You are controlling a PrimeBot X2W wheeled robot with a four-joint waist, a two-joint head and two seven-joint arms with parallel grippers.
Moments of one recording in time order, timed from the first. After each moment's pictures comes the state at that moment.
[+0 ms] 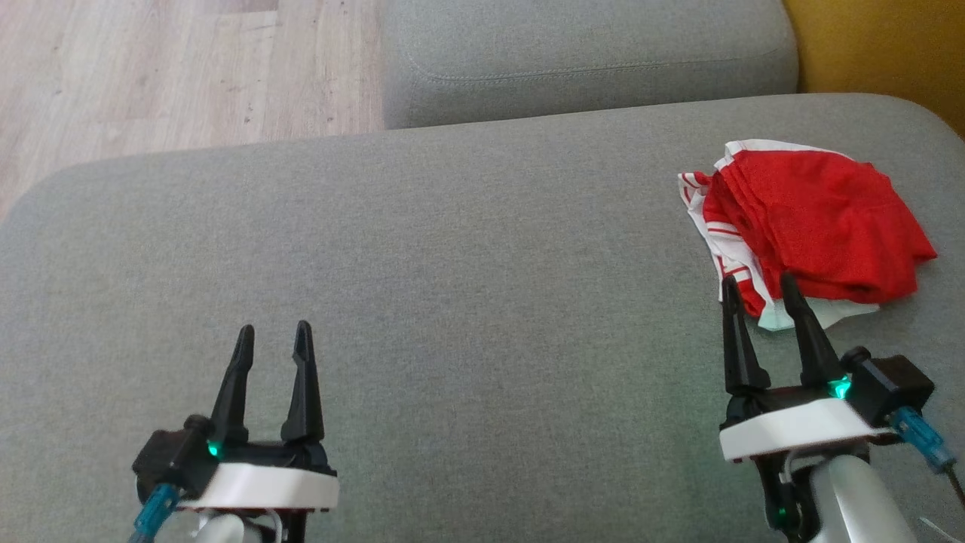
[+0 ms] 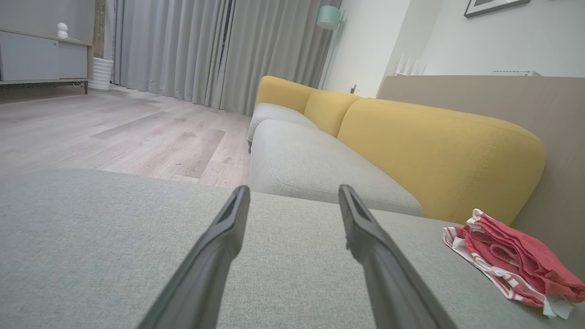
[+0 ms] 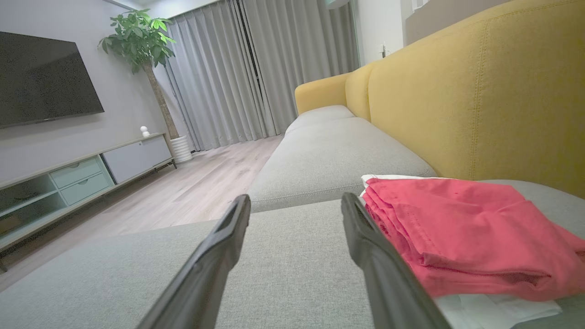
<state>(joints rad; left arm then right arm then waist) -0.03 0.04 -0.12 0.22 -0.33 -0.12 -0.26 -0.07 -0.05 0.07 0.23 0.25 0.13 -0.25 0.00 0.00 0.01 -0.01</state>
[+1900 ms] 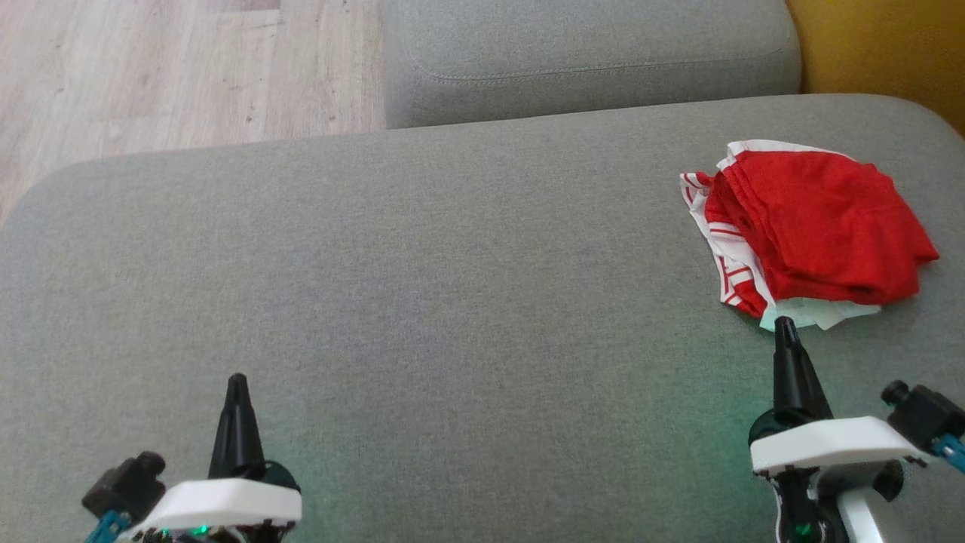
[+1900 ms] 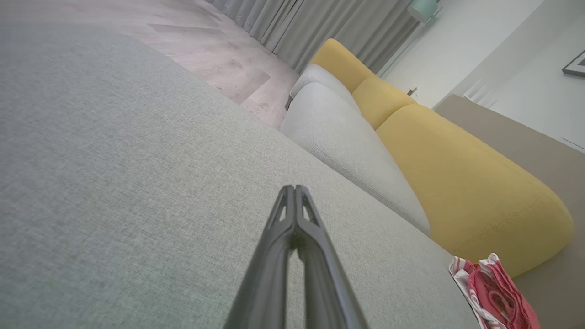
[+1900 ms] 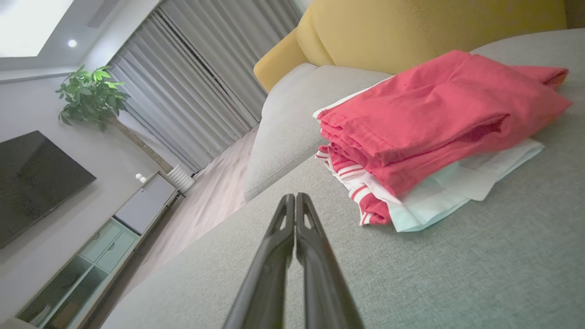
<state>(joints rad) 0.00 0.04 -0.07 0.29 -0.72 -0.11 -0.15 -0.03 -0.05 0.05 0.29 0.67 0.13 -0.16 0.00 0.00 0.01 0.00</state>
